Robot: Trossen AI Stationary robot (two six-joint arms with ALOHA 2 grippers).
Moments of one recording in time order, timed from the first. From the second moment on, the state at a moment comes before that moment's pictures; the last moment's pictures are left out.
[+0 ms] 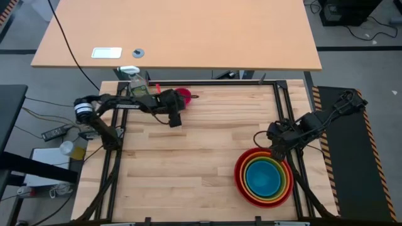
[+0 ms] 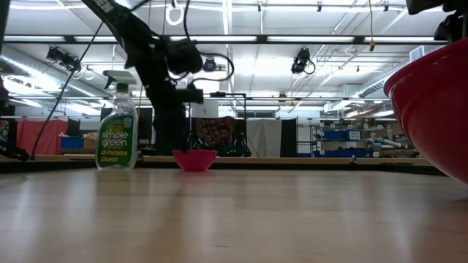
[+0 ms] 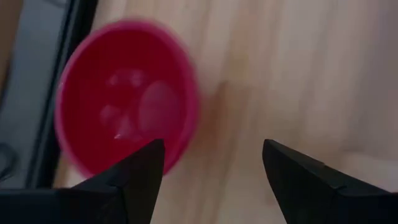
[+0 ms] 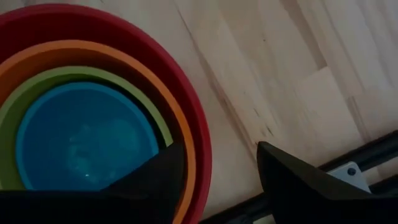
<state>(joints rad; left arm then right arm) 0.40 1.59 0.91 -0.33 -0.27 0.29 0.48 0.99 1.03 -1.41 0.16 0.97</state>
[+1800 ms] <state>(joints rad) -0.21 2.36 2.32 -0.35 0.15 0.35 -0.28 0.75 1.06 -1.18 0.17 0.80</state>
